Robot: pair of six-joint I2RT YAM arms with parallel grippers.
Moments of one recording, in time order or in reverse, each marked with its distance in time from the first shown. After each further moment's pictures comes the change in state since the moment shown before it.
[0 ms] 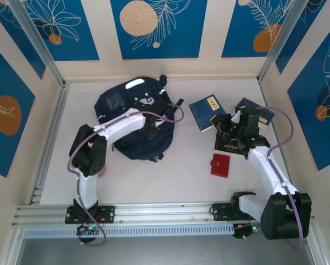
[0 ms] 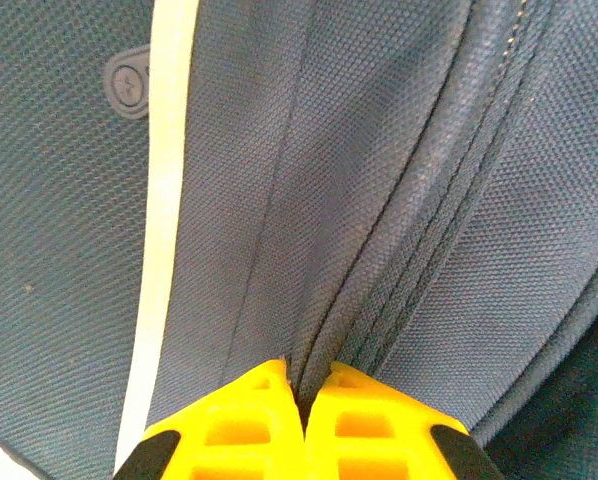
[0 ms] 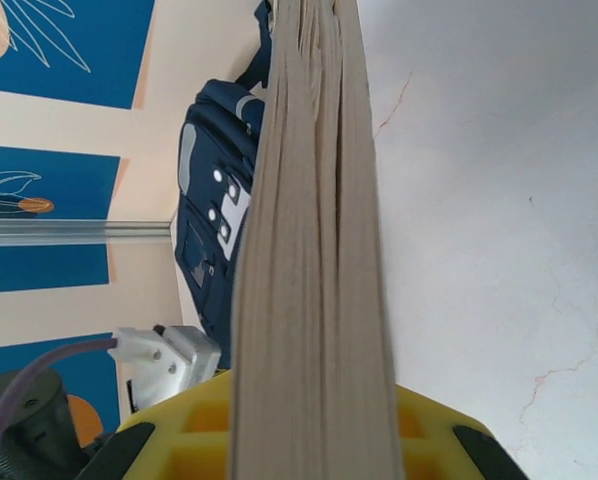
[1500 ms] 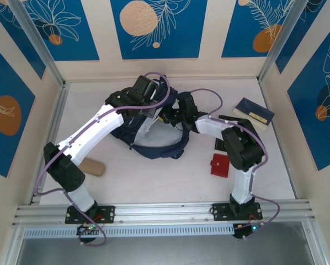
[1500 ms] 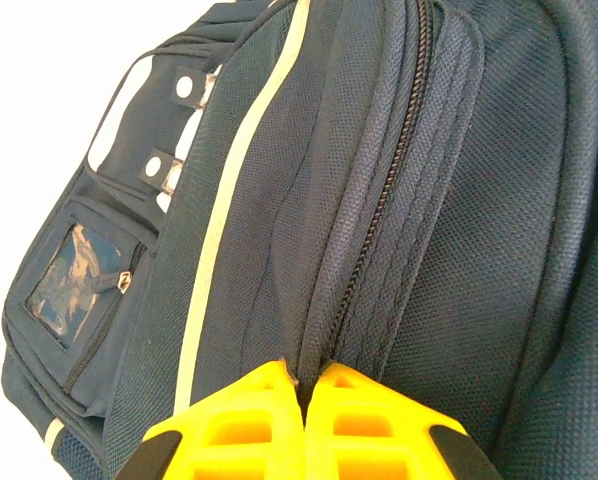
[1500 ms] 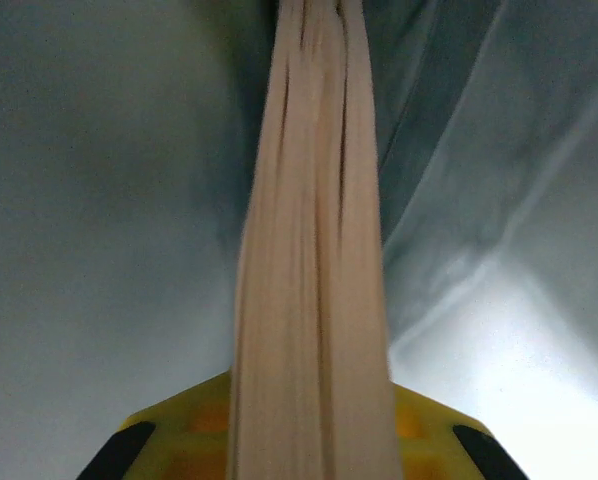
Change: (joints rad) left arm 0.000 -0.265 0.137 0.081 0.000 -0.270; right arm 0.495 0.862 0.512 0.402 -0.004 0.196
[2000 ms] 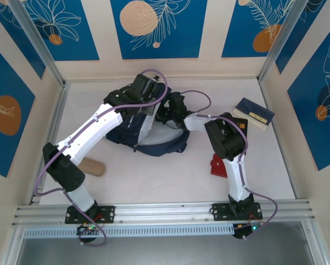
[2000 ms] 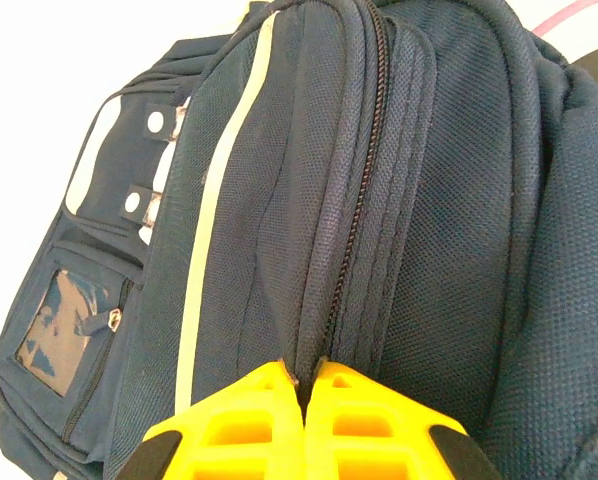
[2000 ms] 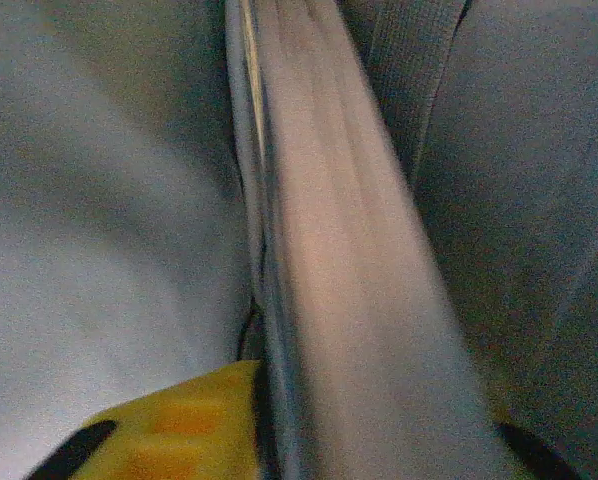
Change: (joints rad) left arm 0.009 0.000 0.017 -0.008 -0.033 -0.053; right arm 0.026 0.228 0.155 0.130 0.027 0.120
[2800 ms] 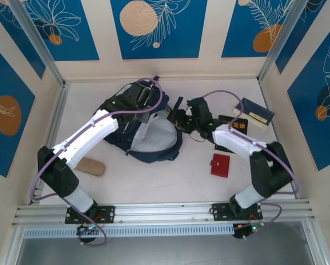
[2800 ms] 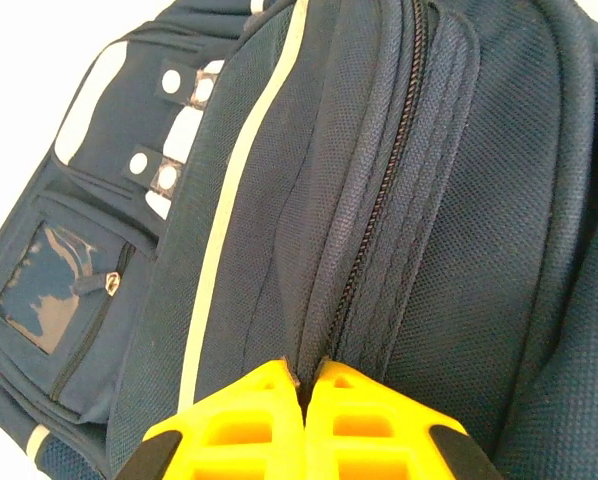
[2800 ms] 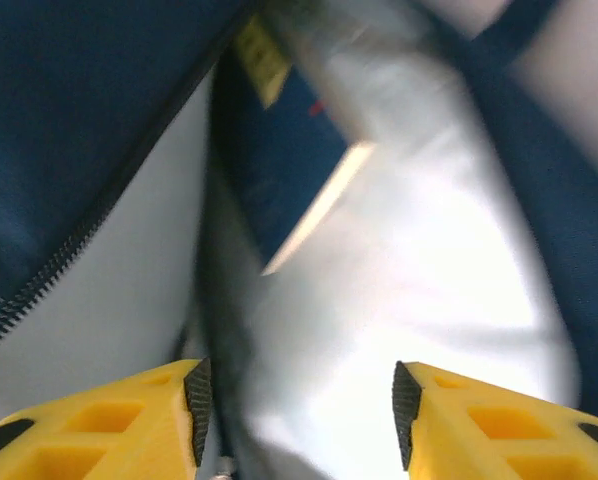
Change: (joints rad) left arm 0.037 -0.088 -0.205 0.047 0.045 -0.002; right arm -0.060 -0.668 -0.409 -0.445 0.220 -0.343
